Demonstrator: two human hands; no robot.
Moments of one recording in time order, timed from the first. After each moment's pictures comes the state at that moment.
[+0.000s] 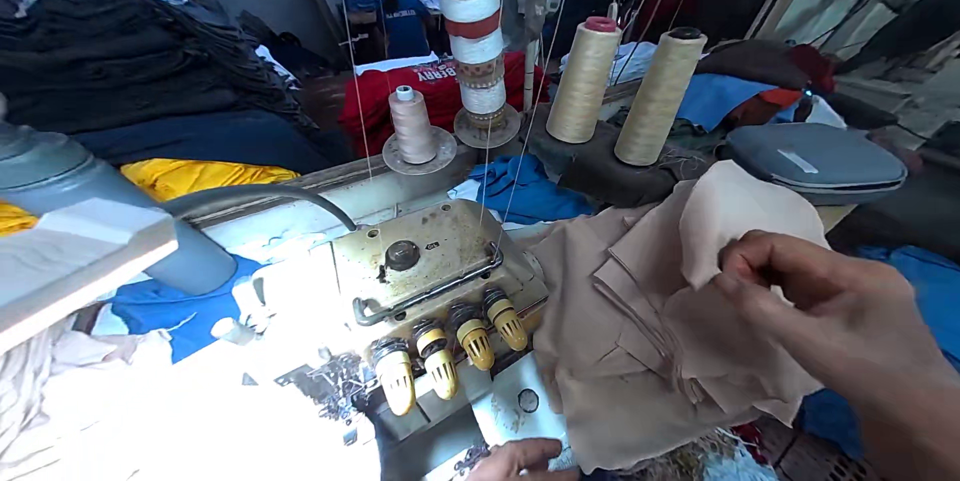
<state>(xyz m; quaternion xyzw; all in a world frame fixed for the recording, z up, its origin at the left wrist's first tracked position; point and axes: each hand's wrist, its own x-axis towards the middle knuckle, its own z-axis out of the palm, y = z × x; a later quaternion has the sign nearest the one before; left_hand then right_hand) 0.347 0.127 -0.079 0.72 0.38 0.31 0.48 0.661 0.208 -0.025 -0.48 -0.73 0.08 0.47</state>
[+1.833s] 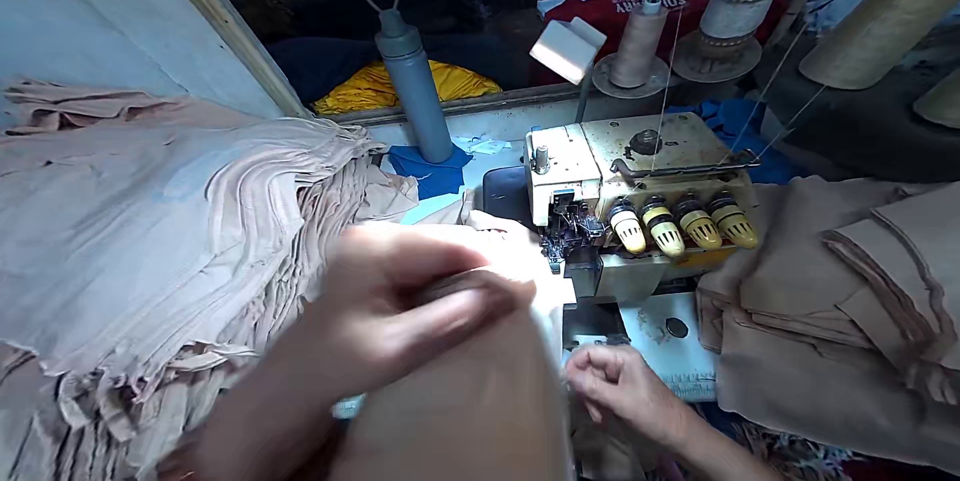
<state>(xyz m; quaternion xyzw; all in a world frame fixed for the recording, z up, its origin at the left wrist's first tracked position) 0.178 0.075 0.029 0.77 0.44 0.42 0.17 0.439 0.131 -0.174 -0.27 -0.67 0.63 0.28</state>
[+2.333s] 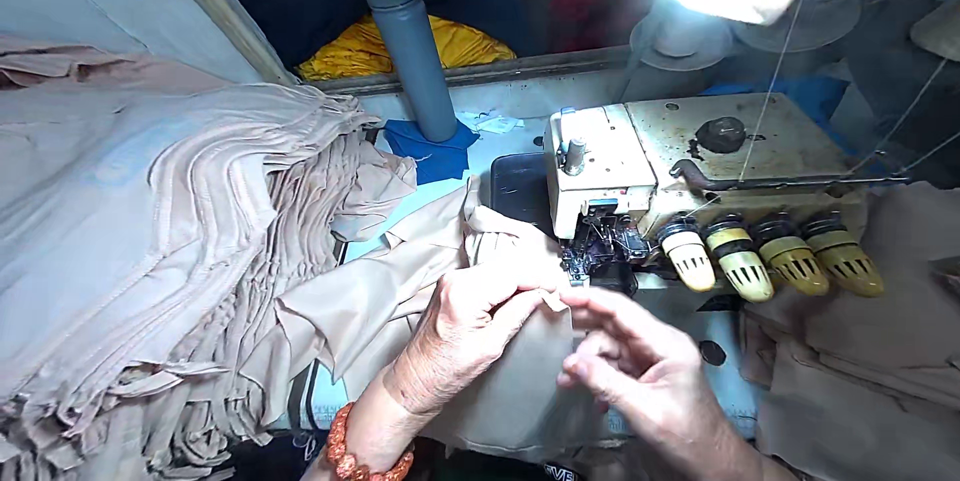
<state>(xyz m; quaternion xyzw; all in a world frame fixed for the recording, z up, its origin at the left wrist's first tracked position) 0.189 0.123 -0.084 0.71 0.50 0.46 0.16 0.396 0.155 -0.124 -0.21 -0.67 0.56 0.44</state>
